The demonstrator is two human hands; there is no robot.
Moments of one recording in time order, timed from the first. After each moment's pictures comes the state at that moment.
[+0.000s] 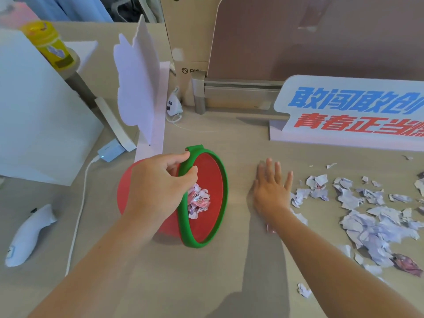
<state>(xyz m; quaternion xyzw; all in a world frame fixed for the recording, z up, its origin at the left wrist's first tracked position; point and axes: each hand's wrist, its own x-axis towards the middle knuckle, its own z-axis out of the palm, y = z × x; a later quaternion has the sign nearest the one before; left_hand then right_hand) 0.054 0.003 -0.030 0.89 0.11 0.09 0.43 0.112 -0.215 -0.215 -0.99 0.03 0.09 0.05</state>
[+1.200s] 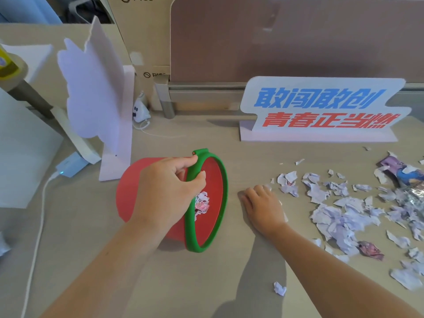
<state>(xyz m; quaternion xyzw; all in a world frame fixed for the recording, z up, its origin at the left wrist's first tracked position) 0.074 -0.058 -0.033 0.89 0.02 0.08 0.44 0.079 -0.270 -0.217 -0.98 -0.08 -0.10 0.18</state>
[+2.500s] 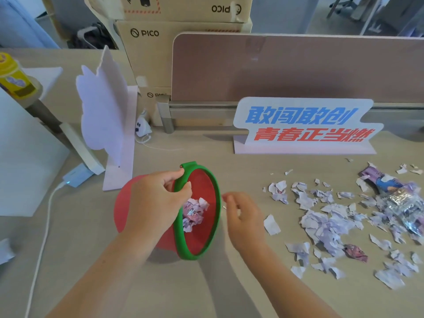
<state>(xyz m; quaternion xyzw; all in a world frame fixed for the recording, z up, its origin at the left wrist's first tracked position) 0.055 -0.045 -0.026 0.89 0.06 0.08 0.45 0.037 -0.203 -0.112 -0.85 0.06 -0.10 0.51</state>
